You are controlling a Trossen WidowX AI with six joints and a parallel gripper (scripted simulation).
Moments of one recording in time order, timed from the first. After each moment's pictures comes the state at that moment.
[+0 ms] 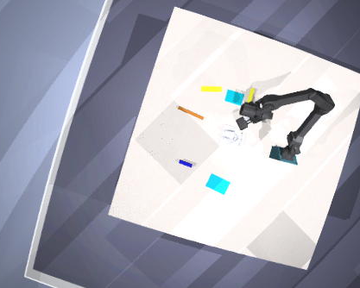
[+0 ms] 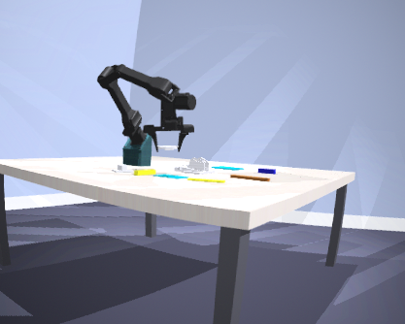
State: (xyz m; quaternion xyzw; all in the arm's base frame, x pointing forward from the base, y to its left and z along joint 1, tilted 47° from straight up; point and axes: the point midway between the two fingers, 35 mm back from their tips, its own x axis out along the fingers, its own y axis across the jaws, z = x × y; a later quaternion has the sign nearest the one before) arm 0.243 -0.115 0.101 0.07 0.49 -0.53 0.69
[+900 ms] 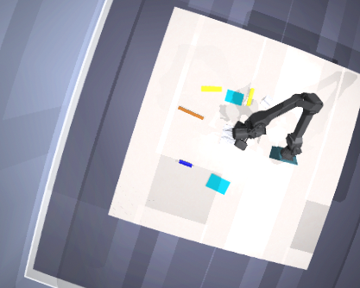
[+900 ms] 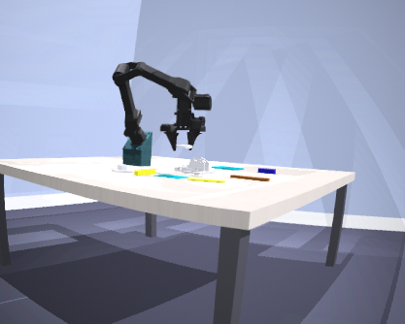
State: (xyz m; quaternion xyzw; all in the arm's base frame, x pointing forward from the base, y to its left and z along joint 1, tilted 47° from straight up) arm 0.261 -0.056 0.045 -0.14 0.62 -0.38 0.67
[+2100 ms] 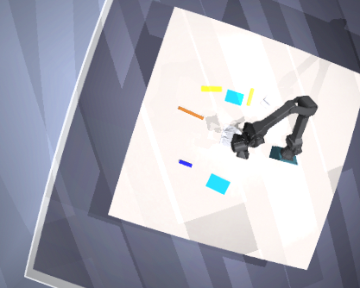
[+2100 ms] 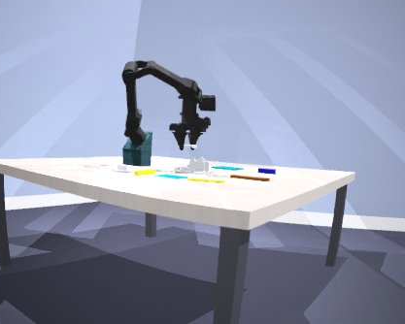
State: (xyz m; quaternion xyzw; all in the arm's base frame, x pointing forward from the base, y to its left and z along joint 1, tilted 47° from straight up) arm 0.260 -0.027 0.017 -0.25 0.66 -0.30 0.64
